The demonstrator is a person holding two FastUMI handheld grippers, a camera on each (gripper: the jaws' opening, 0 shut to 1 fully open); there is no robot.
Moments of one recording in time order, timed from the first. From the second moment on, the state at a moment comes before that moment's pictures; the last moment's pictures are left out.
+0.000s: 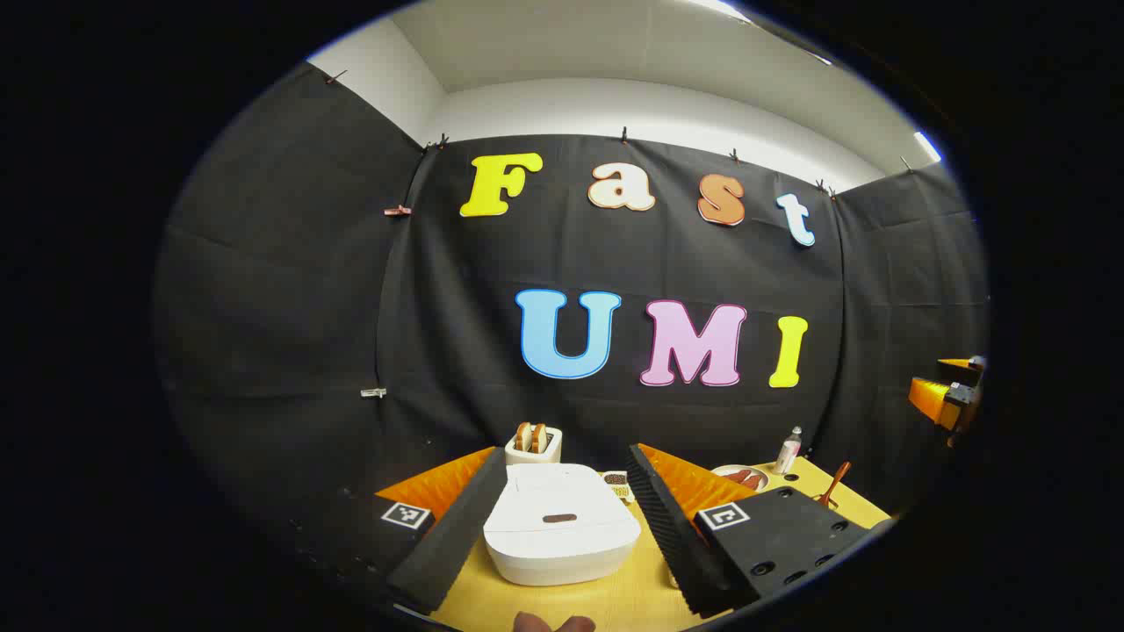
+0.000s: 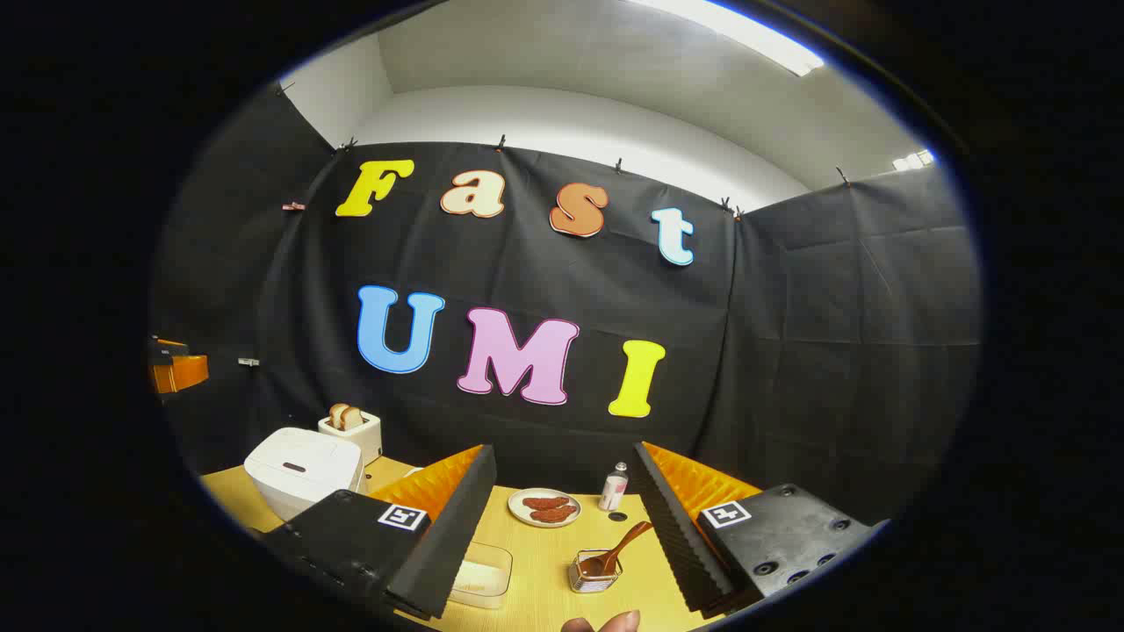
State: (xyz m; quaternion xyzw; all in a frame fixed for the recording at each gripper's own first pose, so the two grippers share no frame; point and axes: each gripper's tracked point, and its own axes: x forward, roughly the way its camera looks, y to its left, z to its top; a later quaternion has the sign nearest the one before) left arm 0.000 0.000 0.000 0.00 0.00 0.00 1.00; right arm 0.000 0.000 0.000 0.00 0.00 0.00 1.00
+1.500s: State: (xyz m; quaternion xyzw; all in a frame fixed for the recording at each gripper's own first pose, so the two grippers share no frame) left arm 0.023 -0.019 -0.016 0.03 0.03 -0.07 1.00; right arm -0.003 0.003 0.005 -0.02 0.00 -0.01 1.00
